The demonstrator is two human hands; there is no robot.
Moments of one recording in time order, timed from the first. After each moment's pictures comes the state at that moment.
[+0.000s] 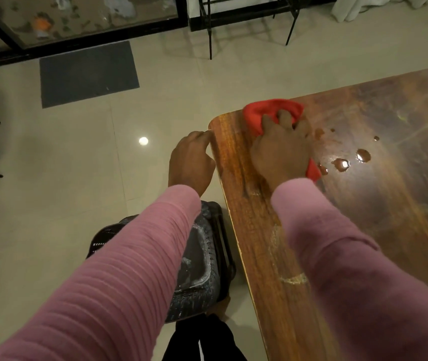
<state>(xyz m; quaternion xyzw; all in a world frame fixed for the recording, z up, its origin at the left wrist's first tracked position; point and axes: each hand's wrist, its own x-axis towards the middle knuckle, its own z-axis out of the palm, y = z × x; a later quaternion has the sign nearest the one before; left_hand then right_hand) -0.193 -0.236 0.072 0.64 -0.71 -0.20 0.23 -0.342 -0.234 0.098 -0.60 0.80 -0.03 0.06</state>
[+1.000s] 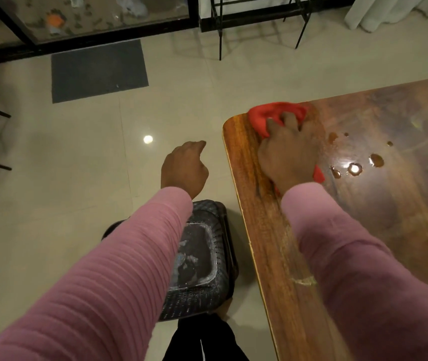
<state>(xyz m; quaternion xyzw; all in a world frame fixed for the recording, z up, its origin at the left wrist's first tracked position) -0.152 -0.235 0.054 0.66 -0.71 -0.20 0.11 -0.333 -0.233 0.096 -0.62 0.78 -0.06 0.05</state>
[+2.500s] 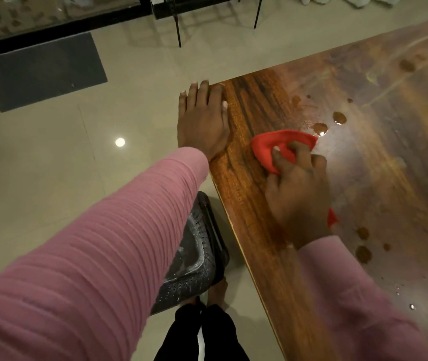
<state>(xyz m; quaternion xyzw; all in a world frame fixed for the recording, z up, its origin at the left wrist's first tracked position) -0.241 -0.259 0.051 0.57 -0.80 -0.10 0.13 -0.361 -0.103 0.093 -0.57 0.81 -0.08 0.08</state>
